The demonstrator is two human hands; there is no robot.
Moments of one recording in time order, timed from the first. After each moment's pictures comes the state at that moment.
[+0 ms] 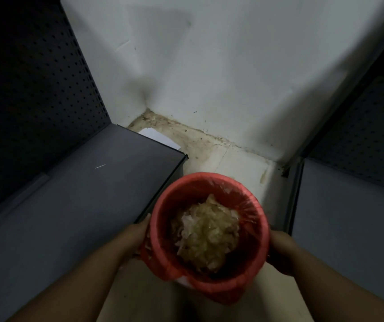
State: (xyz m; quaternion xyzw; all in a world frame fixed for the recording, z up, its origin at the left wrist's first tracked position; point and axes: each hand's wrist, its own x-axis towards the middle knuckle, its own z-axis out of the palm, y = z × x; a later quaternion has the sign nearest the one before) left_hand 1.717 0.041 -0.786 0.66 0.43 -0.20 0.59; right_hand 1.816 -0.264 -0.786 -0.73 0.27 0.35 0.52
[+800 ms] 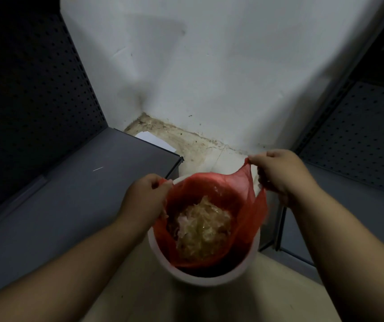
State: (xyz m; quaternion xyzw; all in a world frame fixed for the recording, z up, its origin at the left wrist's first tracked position) left_hand 1.732 -0.012 -0.655 0.81 0.24 0.07 0.53; right_hand 1.843 -0.210 -0.616 -0.80 0.06 0.15 0.58
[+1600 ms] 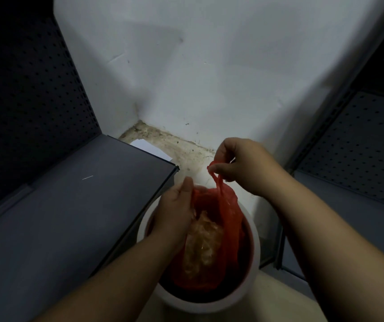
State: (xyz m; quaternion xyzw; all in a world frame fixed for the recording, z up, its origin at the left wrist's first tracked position) left_hand 1.769 -0.061 -0.687 0.70 0.24 0.07 0.67; right_hand 1.858 -0.170 -0.602 -0.92 -0.25 0.09 0.31
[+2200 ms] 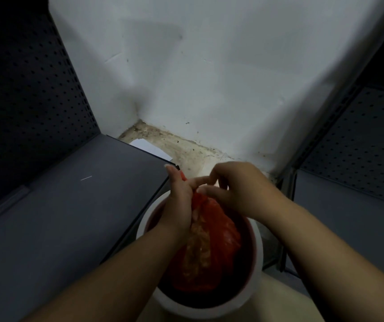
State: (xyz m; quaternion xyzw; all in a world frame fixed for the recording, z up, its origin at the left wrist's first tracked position) left_hand 1.786 -0.065 -0.680 0.59 0.18 -0.03 0.79; right_hand 1.848 -0.177 -0.634 -0.91 -0.35 0.07 0.20
